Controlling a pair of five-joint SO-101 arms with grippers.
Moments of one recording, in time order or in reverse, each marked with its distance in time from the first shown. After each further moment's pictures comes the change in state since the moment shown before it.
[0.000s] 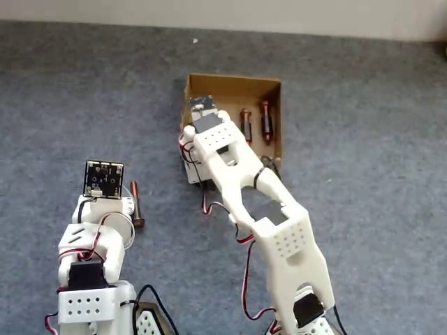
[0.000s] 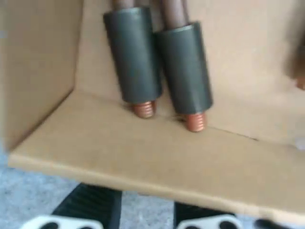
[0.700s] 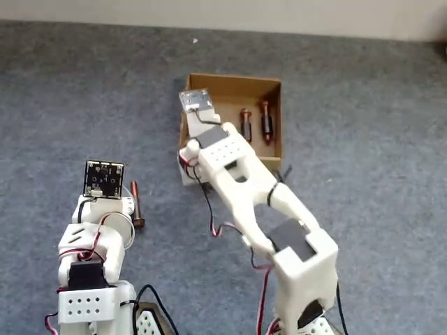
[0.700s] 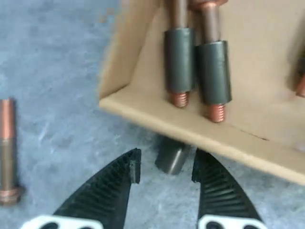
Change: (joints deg) left arm 0.0 0.0 0.0 0.0 0.0; right arm -1.9 -19.5 21.5 -15.2 1.1
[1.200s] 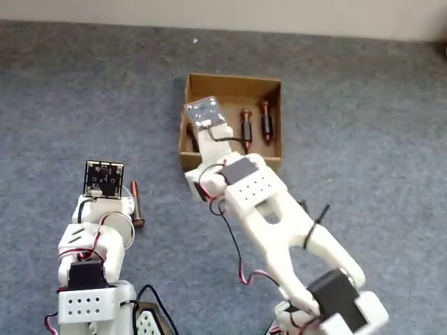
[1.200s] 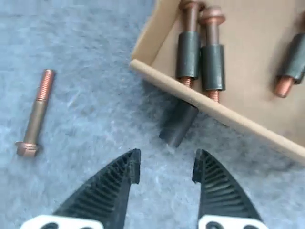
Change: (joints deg) left arm 0.0 0.0 0.0 0.0 0.0; right arm -0.8 -28.6 28.5 -12.9 7.3
